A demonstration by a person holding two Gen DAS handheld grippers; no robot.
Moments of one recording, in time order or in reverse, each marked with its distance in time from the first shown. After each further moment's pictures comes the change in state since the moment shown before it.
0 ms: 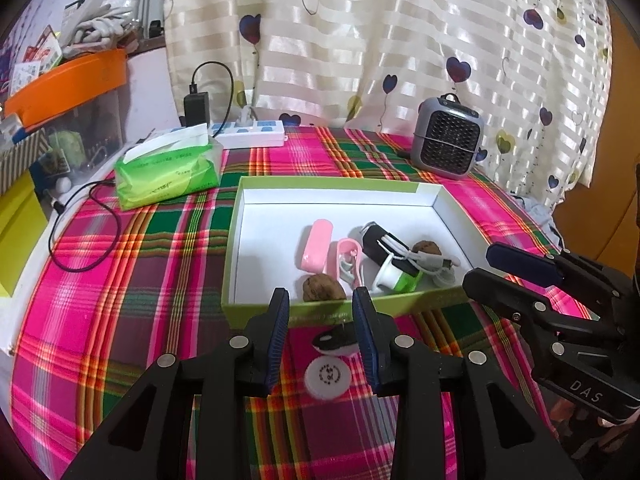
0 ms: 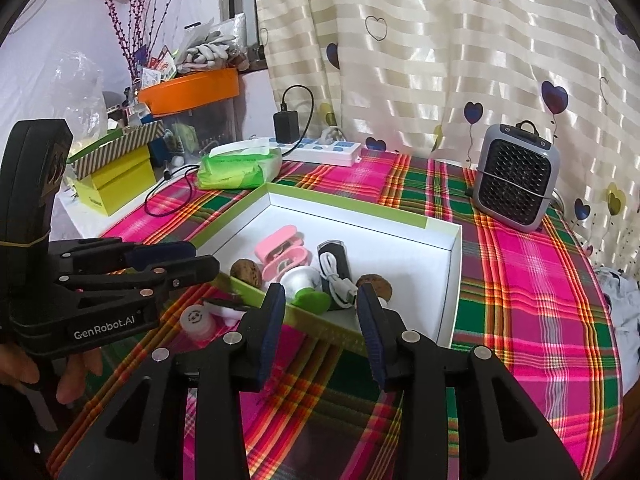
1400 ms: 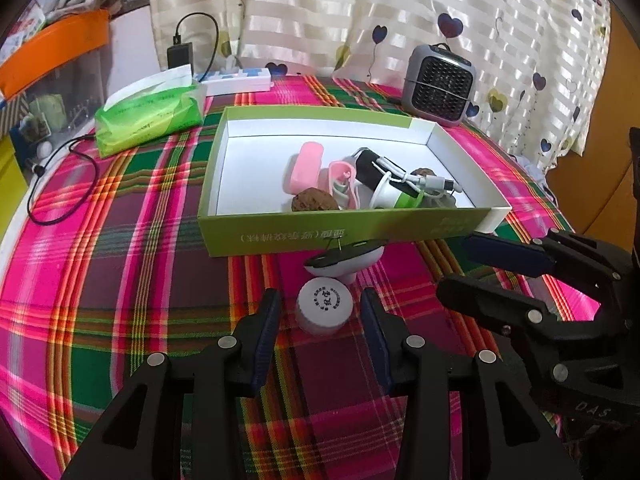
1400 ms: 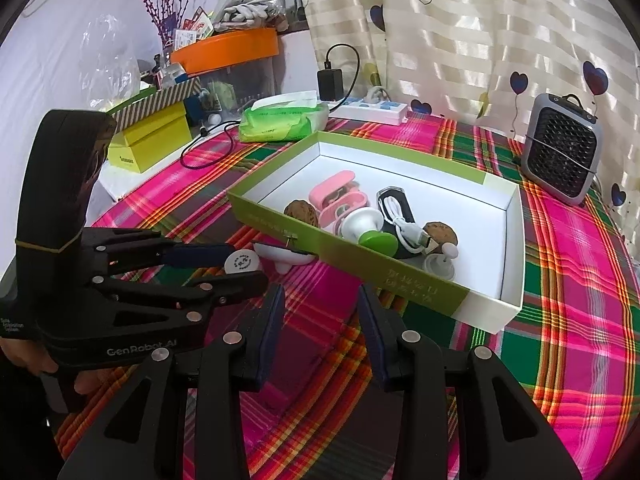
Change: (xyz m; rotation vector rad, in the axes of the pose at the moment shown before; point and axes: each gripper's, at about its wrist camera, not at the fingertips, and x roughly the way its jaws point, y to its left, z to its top) left arm 0.019 0.001 -0.033 0.019 0.142 -0.045; right arm 0.017 0.025 -0.023 -0.034 0.128 0.112
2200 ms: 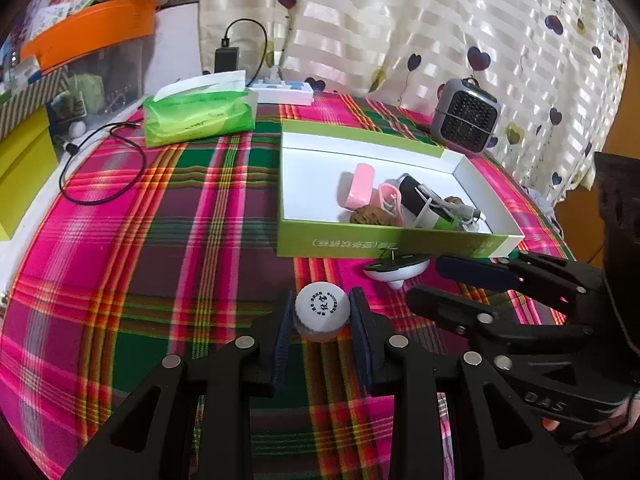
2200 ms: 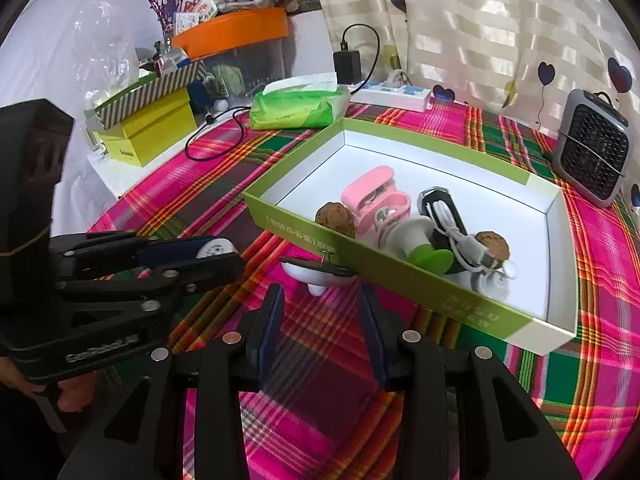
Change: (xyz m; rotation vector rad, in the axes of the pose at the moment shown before) left arm -0.024 0.036 -0.005 -0.101 -0.059 0.021; right arm 0.035 0.022 0.018 0.006 0.071 0.020
